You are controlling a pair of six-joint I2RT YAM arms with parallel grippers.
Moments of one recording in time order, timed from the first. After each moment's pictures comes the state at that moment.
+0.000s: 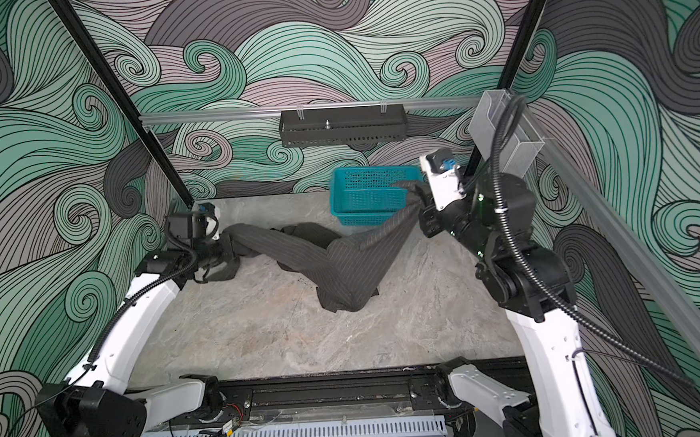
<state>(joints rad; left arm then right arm) -0.13 1.18 1.08 -0.72 -0.01 -0.22 0.36 1.05 1.67 -0.92 -0.07 -0.25</state>
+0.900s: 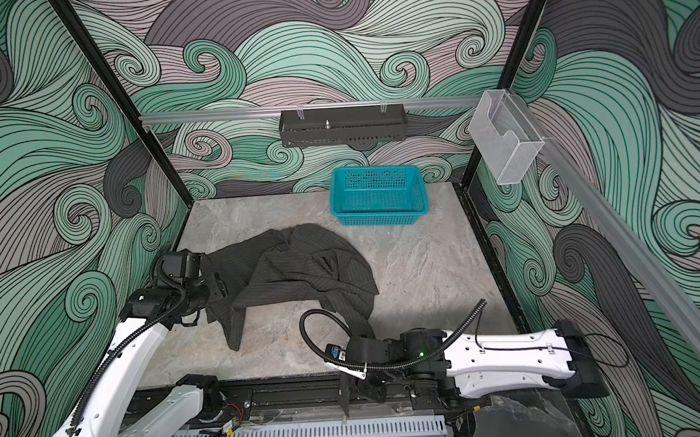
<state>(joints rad) -0.11 0.94 0.91 -0.98 -0.14 -0.51 1.47 0.95 0.76 -0.84 0.01 0.19</state>
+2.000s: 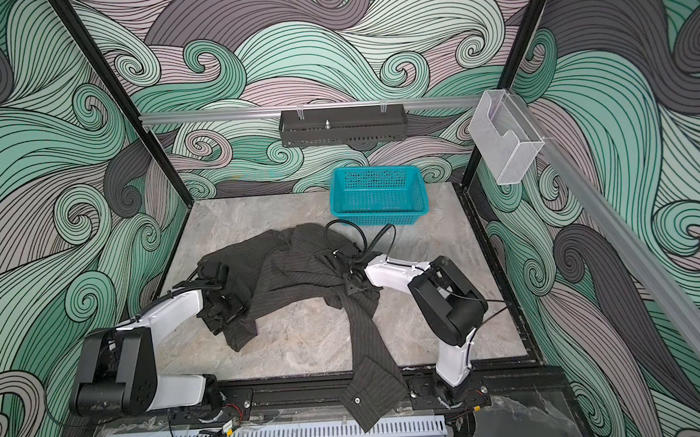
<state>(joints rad) -0.04 1.40 0.68 -0.71 -0.05 -0.75 0.66 1.81 1.06 -0.51 0.25 0.38</state>
